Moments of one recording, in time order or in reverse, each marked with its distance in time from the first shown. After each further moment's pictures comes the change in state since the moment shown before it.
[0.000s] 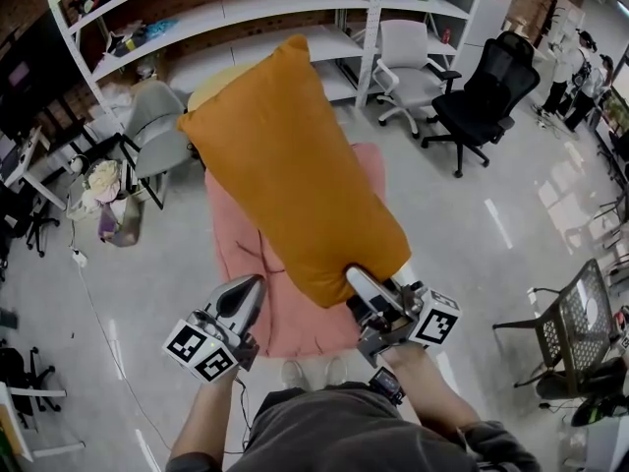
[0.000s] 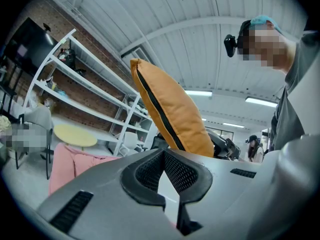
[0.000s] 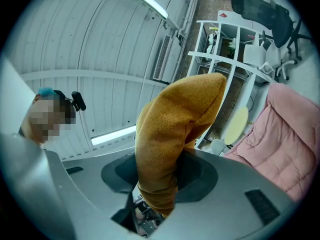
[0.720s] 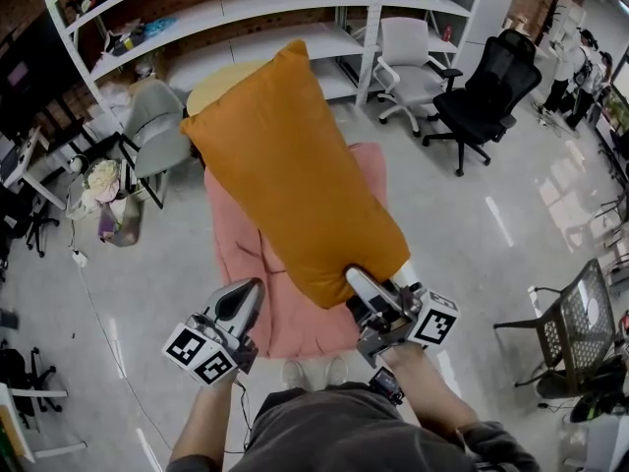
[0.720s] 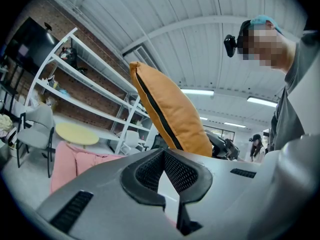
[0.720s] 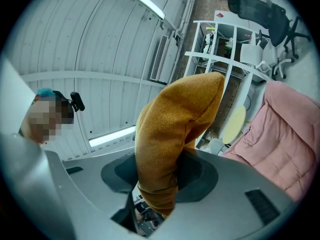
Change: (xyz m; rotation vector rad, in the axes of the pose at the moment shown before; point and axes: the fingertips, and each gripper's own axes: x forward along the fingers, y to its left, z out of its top) left arm 0.001 0.011 -0.005 -0.010 0.014 0.012; right arm 0.003 -0.018 -0.002 0.022 -0.003 -0.022
